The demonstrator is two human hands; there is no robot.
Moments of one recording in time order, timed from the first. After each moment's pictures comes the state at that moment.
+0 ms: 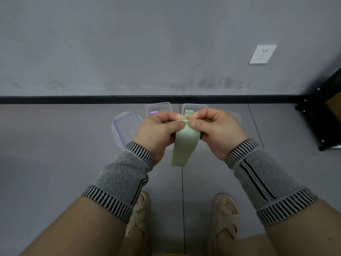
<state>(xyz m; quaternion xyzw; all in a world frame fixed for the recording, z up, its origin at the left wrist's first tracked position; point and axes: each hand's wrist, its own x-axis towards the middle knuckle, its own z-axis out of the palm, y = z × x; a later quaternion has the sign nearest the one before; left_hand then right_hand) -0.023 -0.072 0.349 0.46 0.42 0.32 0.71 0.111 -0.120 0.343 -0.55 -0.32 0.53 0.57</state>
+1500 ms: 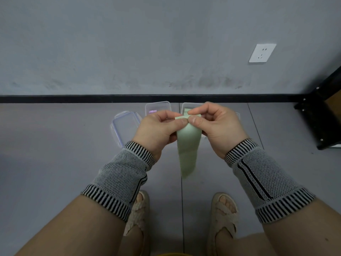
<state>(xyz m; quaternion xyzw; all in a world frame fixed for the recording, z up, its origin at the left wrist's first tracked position) -0.019 -0.072 0.348 0.46 0.46 0.31 0.69 0.114 -0.122 0.343 -0.58 -0.40 0.43 0.56</state>
